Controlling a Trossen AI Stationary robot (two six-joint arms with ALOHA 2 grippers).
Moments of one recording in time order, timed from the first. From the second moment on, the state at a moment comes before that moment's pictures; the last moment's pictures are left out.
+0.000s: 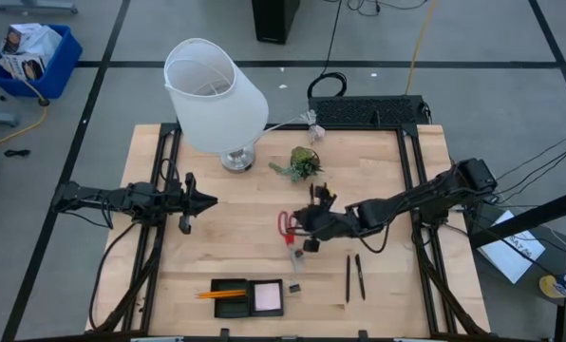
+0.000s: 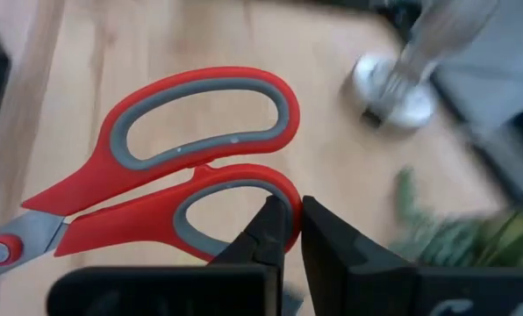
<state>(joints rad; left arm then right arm) -0.12 0.04 0.01 0.06 -0.16 -0.16 0.28 1.61 1.05 -0.13 0.55 0.08</state>
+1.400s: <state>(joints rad) -0.12 0.05 0.01 0.76 -0.27 -0.84 0.20 1.64 1.17 0.00 0.49 -0.05</state>
